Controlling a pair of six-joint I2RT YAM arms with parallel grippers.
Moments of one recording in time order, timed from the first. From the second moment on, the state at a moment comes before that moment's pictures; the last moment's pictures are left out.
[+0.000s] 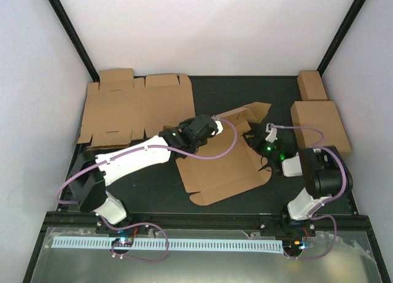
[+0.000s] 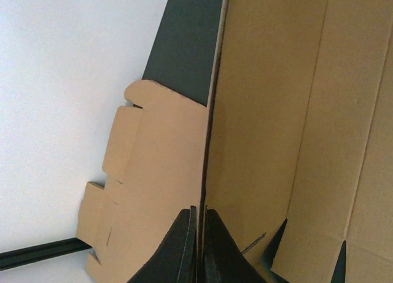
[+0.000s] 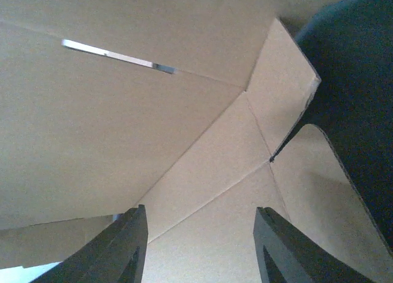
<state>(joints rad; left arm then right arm) -0.94 1.56 1.24 -0.50 -0.65 0.48 0.11 1.68 0.39 0.83 -0.59 0.85</state>
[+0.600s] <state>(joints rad) -0.97 1.62 1.24 -0.45 -0.79 0.50 0.16 1.09 0.38 0.56 -0.54 0.98</state>
